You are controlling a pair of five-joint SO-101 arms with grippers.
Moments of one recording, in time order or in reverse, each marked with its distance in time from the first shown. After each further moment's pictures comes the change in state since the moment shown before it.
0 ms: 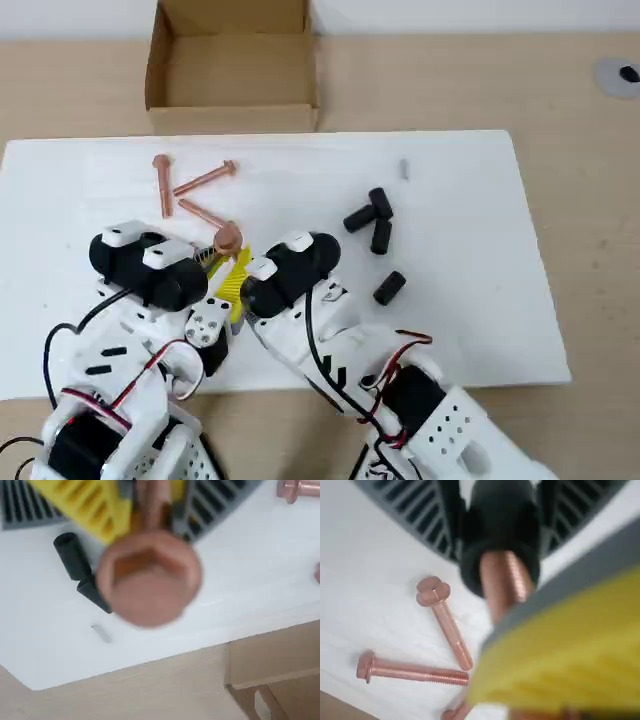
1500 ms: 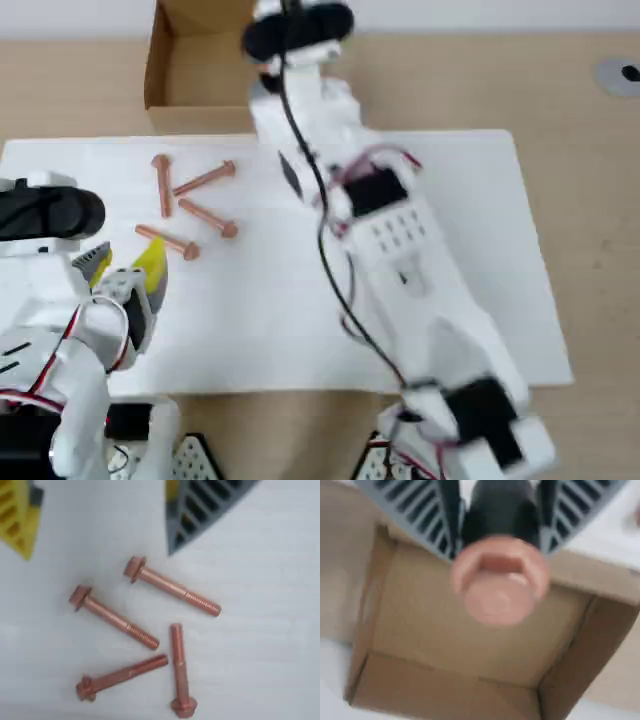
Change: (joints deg) left arm -30.5 28.4 -37.0 30.0 -3.4; right arm 21.2 72.7 -73.7 0.0 0.8
